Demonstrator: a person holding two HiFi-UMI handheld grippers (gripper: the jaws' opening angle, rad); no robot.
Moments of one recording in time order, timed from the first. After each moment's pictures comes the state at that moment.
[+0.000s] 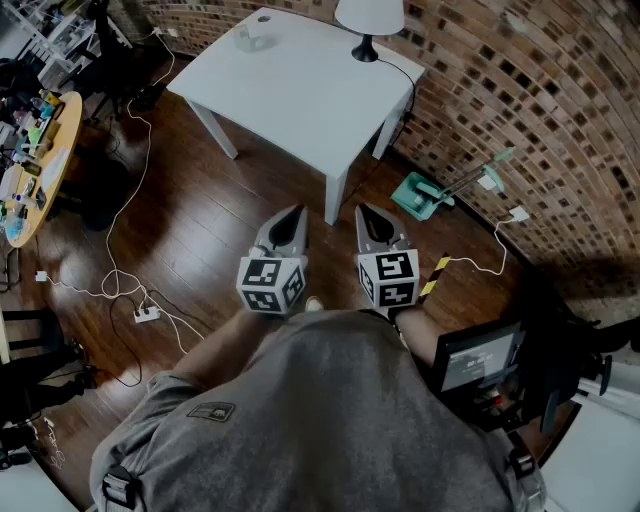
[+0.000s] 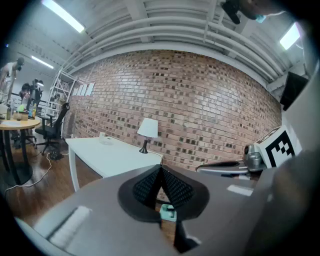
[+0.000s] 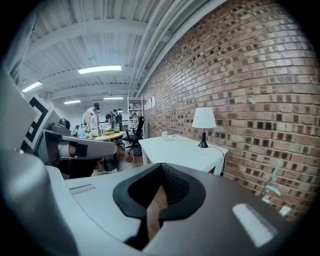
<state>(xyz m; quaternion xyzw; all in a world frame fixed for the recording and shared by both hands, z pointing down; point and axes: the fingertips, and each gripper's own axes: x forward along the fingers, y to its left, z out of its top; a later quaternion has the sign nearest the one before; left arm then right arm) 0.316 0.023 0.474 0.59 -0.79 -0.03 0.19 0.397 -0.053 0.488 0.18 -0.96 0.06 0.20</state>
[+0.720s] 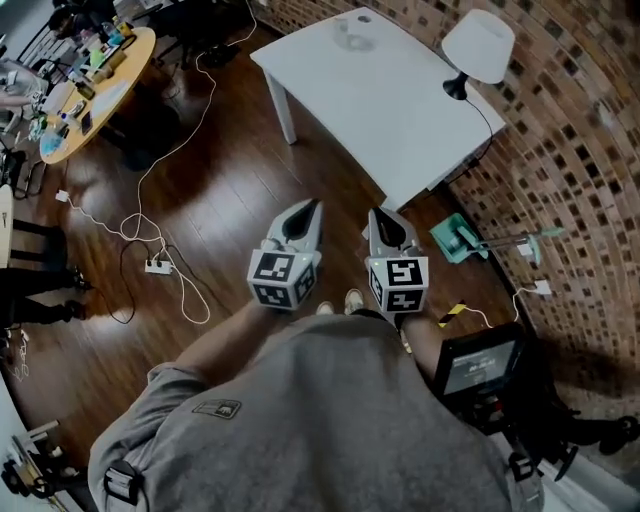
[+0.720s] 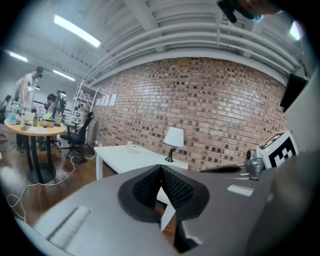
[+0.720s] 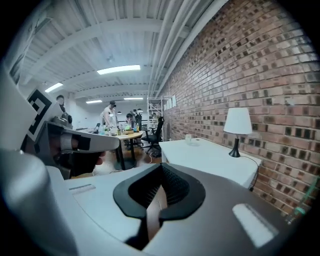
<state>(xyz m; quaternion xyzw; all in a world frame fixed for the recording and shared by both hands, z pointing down) 0.219 0.070 0.458 0.48 -0.86 -0.05 0.16 0.283 -0.019 0.483 0.06 -0.98 0.03 0.19</state>
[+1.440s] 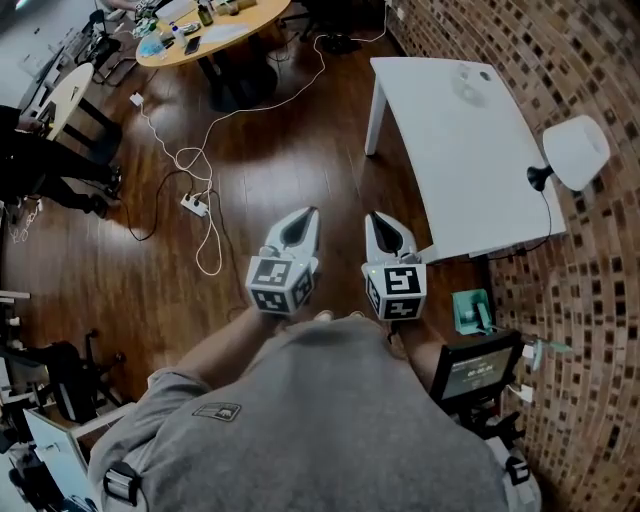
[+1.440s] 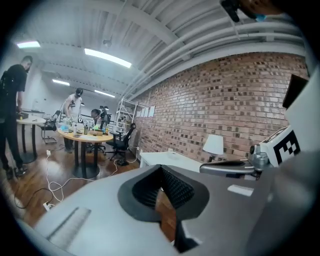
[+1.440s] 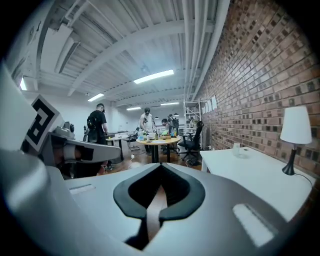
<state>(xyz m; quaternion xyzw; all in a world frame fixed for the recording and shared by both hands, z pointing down) 0.198 0.192 0.453 0.26 -0.95 -0.06 0.14 0.216 0.084 0.465 -0.17 -0.97 0.00 0.15</state>
